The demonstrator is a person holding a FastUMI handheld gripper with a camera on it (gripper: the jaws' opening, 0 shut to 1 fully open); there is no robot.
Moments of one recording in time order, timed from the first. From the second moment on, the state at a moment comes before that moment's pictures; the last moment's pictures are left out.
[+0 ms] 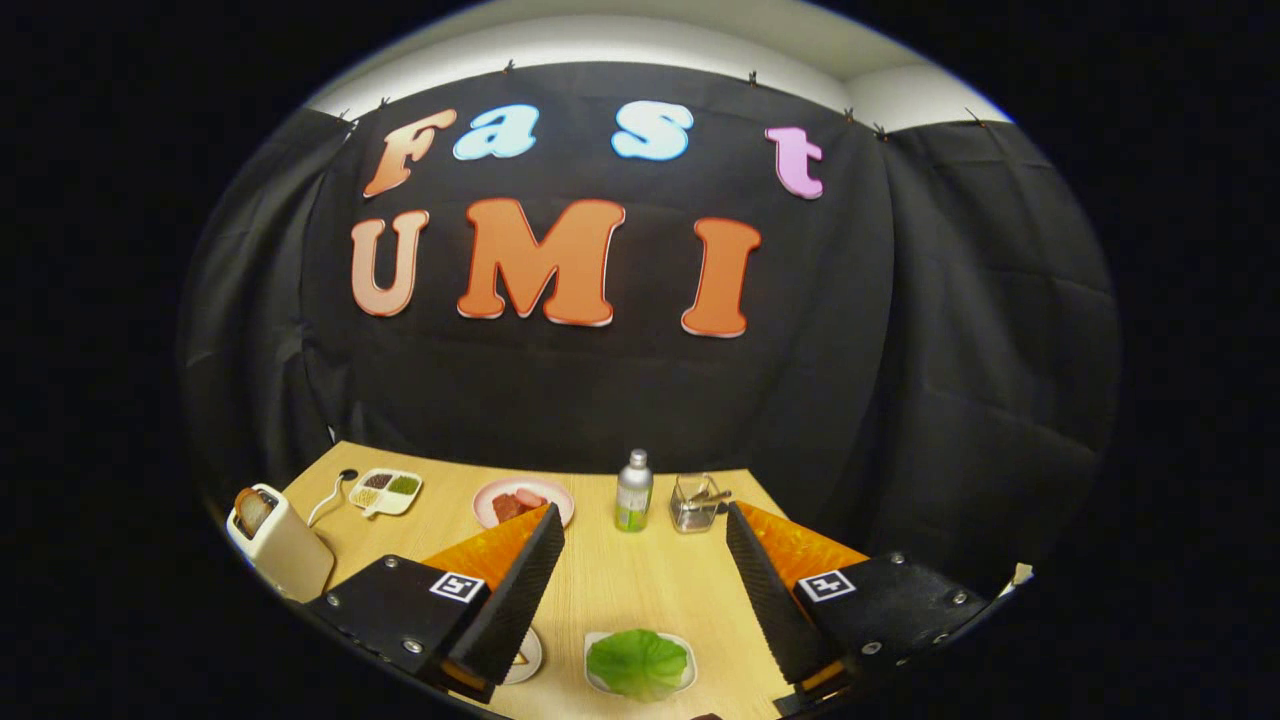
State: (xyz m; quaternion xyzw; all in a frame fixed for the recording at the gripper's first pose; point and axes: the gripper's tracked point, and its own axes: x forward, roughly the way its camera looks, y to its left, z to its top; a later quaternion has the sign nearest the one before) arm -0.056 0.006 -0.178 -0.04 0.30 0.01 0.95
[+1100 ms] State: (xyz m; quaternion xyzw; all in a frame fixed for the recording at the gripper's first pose) arm -0.161 -0.008 -0.432 -0.11 0.66 0.16 0.73
